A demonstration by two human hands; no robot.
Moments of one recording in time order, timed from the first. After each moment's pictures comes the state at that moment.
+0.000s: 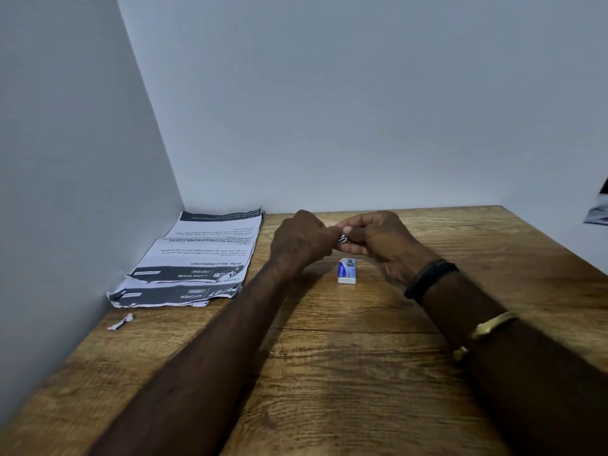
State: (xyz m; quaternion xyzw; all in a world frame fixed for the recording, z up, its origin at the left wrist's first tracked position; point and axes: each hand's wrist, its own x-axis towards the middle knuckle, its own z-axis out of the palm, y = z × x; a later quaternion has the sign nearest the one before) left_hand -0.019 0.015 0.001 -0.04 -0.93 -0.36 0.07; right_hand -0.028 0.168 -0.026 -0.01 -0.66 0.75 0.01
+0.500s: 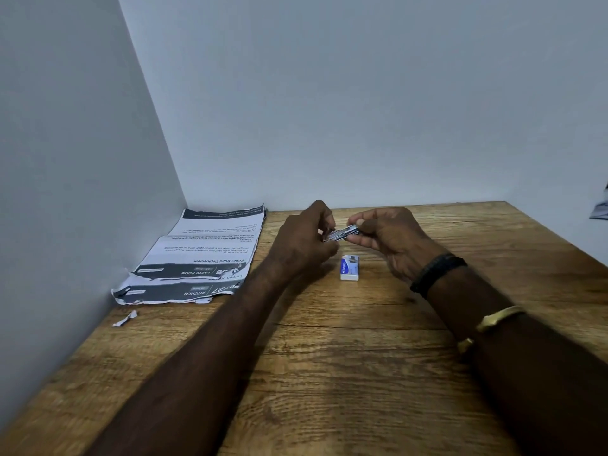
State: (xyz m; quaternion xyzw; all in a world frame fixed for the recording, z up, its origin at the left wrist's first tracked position) left_hand -0.014 -0.002 -0.015 -0.19 -0.90 -0.37 0.14; right_hand -0.031 0.175 -0.025 -0.06 -0.64 0.77 0.04
